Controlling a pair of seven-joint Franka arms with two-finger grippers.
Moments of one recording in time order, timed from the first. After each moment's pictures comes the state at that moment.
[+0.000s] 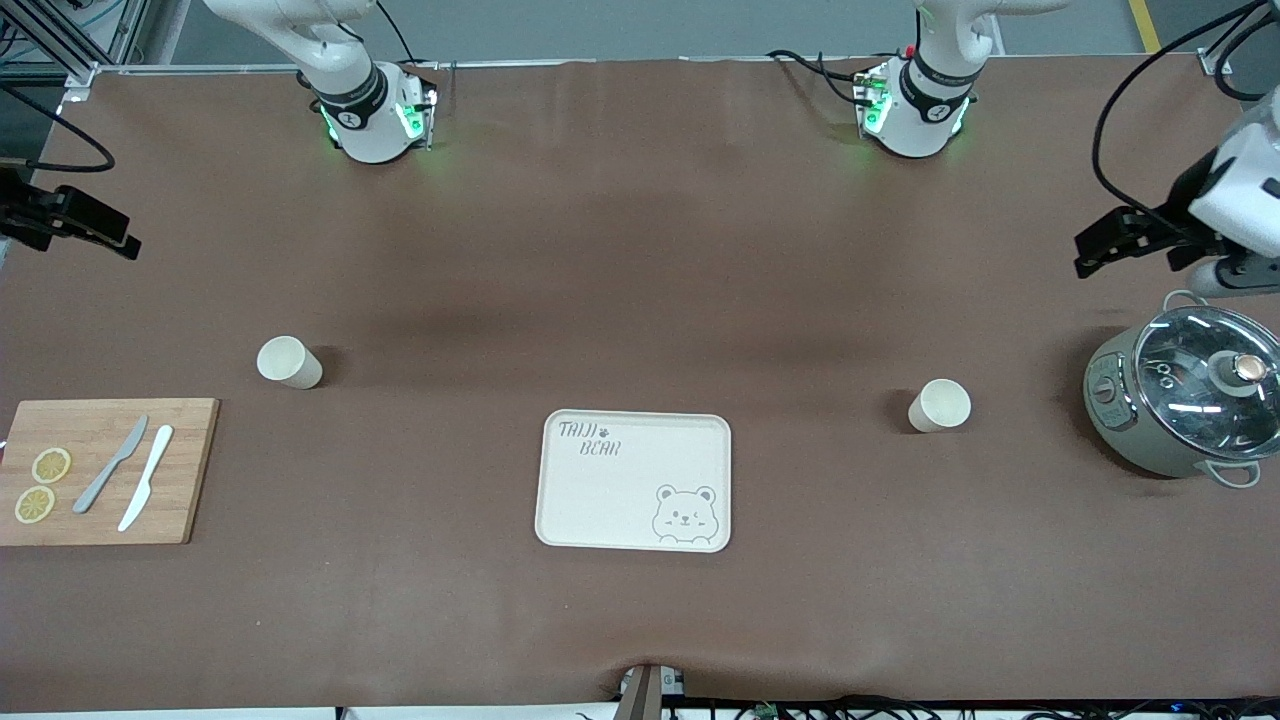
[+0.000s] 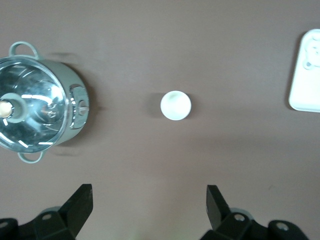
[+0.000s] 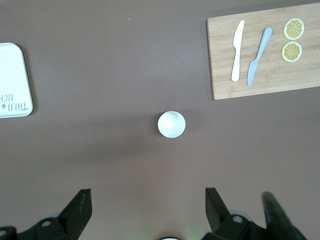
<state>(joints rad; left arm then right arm) -0.04 0.01 -0.08 -1.56 0.04 1.54 -0.14 0.00 0.00 -0.04 -1.50 0.00 1.44 0.07</state>
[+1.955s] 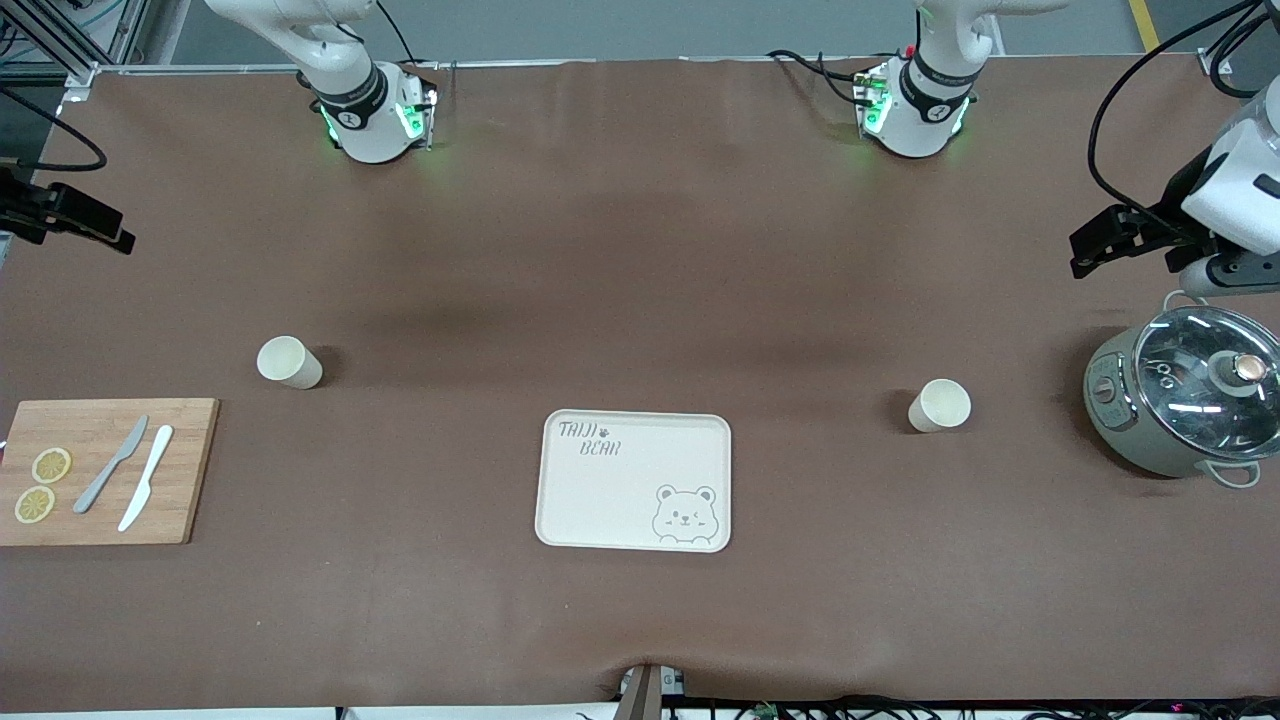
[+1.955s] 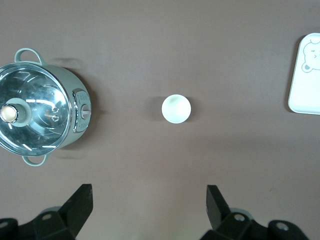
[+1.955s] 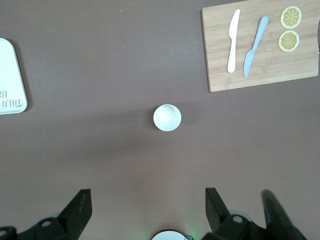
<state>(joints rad) -0.02 0.02 -0.08 -1.52 0.05 1.53 -0.14 -0.03 0.00 -0.04 -1.50 0.00 1.41 0.07</state>
